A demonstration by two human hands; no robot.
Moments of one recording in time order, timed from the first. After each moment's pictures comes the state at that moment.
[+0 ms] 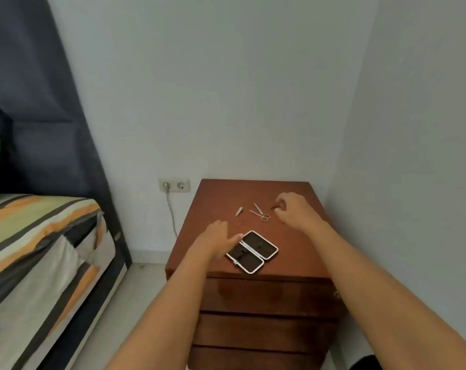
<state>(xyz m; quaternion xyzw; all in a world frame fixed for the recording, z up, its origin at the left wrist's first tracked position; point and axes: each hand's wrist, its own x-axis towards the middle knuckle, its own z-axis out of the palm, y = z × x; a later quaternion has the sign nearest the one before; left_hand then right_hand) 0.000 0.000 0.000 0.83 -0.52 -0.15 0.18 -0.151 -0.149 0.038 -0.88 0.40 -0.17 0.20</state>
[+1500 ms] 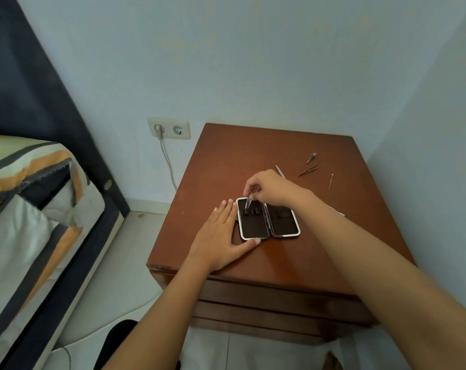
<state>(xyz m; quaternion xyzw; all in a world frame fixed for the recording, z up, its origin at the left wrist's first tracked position) 0.056 -0.051 -0.128 0.79 -0.58 -0.06 0.20 -0.009 -0.223 -0.053 -0.94 0.24 0.03 0.25</state>
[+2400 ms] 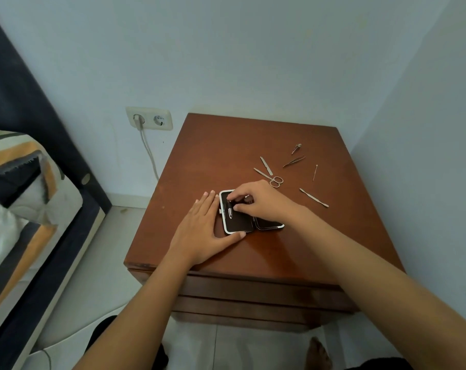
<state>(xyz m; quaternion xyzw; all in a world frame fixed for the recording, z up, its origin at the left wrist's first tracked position) 0.062 -0.058 -0.126 0.79 -0.57 -0.06 0.23 -0.043 -0.208 -0.073 -0.93 0.20 -0.05 0.32</state>
